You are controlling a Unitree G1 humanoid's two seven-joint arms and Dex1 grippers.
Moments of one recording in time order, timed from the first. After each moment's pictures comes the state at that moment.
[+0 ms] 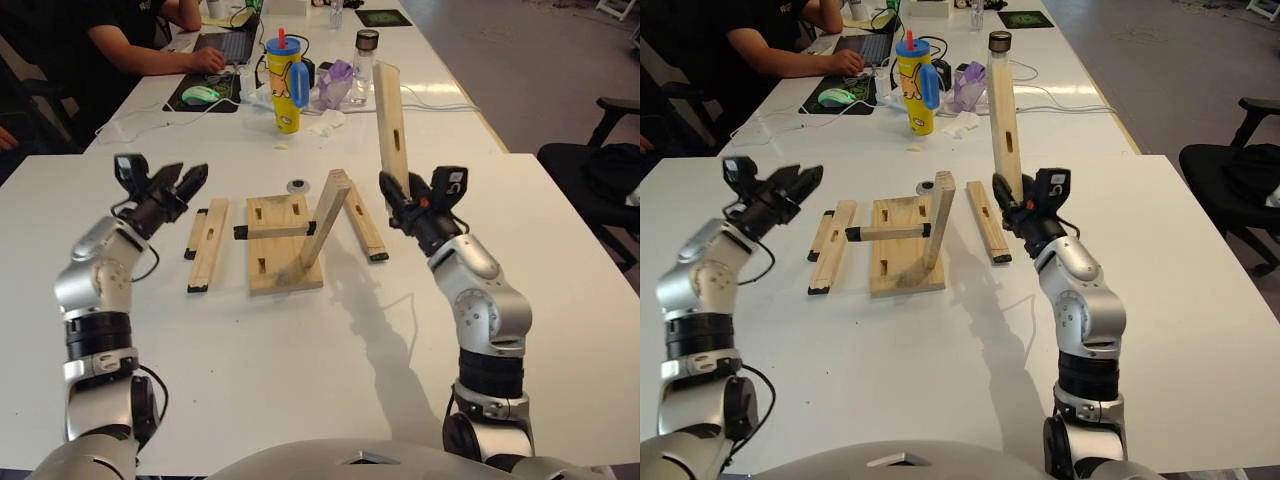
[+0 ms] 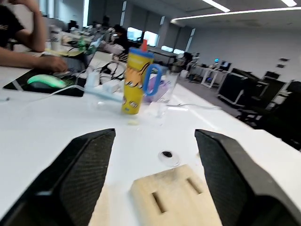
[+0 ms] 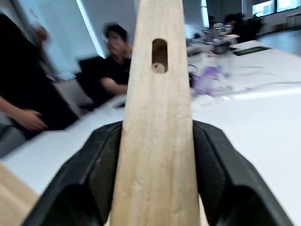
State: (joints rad) left arm -0.50 0.49 0.36 0.15 -0.65 0.57 -0.66; right arm -0.35 -0.09 -0.20 -0.31 0.51 0.63 0.27
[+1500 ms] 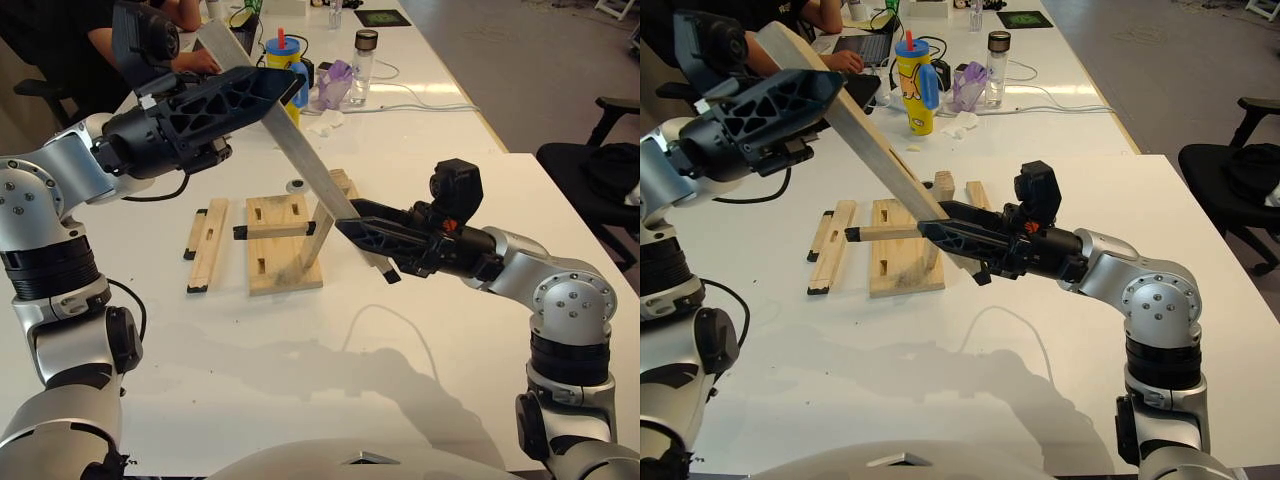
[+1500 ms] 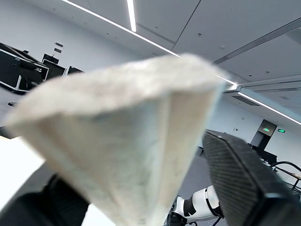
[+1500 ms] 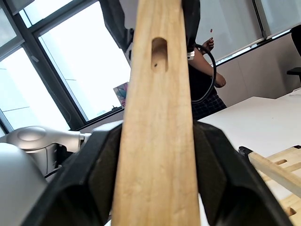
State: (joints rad) left arm -0.83 0.59 0.30 0.00 -1.51 1.23 -0.67; right arm -0.39 -0.48 -0.11 -0.41 1.36 0.96 0.69
